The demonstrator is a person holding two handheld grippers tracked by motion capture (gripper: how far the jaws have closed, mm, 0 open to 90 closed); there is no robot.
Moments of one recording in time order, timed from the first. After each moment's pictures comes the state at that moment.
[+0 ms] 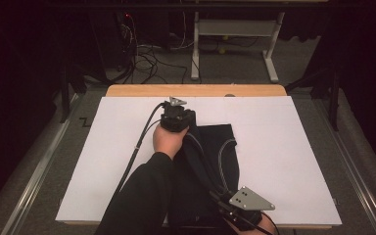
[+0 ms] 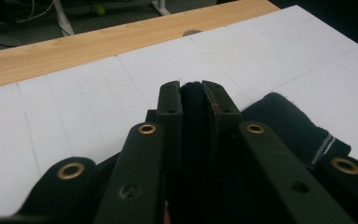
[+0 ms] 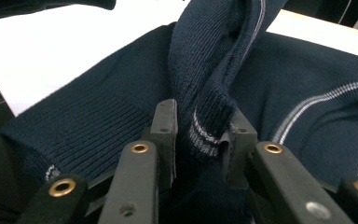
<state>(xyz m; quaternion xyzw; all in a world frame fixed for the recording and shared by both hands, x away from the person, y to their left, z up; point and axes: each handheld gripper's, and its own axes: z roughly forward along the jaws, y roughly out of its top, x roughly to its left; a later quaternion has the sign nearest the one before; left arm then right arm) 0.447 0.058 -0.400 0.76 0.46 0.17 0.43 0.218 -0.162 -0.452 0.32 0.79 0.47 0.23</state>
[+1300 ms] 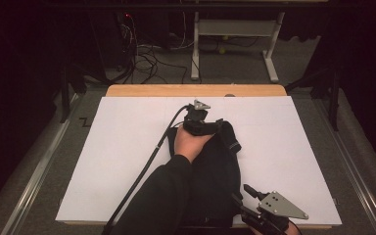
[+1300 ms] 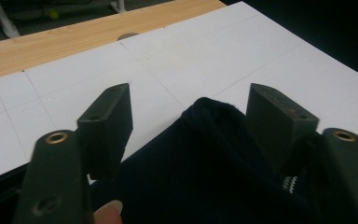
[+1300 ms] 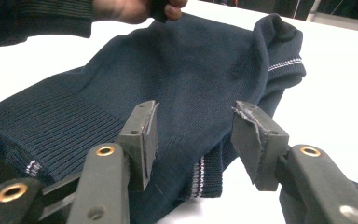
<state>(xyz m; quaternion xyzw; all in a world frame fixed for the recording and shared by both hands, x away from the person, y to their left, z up) 0.446 0.005 -0.410 0.78 0.41 0.14 0.46 0.203 -0.213 -0.446 0.38 0.76 0.47 0.25</state>
